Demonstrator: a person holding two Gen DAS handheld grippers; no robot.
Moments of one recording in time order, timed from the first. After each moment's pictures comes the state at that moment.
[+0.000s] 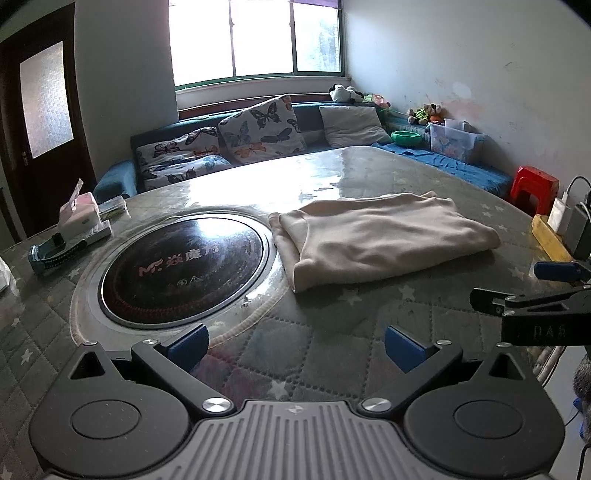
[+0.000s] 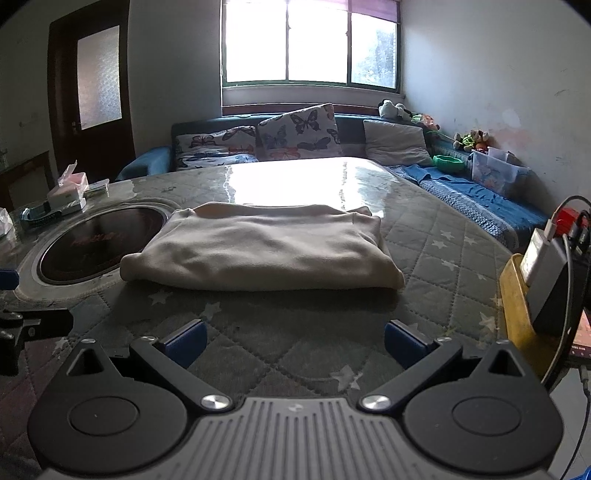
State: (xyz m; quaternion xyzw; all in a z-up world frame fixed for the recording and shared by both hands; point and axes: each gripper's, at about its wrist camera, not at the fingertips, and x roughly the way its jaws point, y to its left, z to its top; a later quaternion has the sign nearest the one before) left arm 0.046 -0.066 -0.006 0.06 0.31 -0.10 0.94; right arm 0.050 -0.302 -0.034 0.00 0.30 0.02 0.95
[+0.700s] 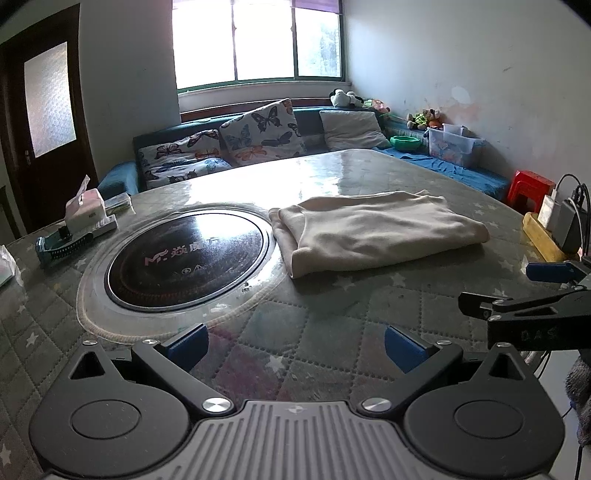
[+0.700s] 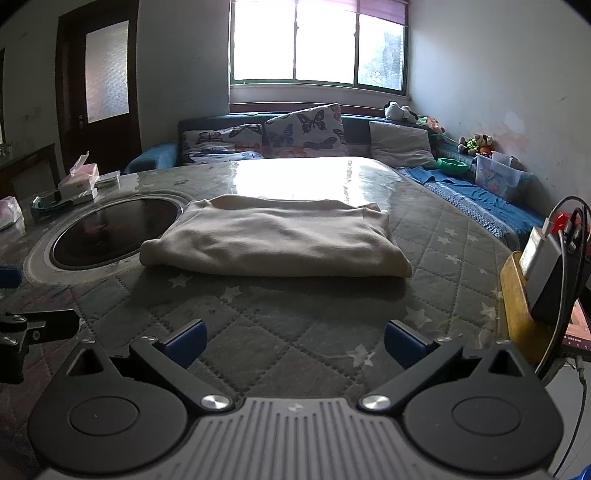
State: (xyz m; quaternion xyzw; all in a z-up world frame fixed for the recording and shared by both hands) left arm 0.020 -0.063 -0.006 0.06 0.30 -0.10 0.95; right arm 0.031 -0.289 -0.035 -0.02 0.30 0.03 0.95
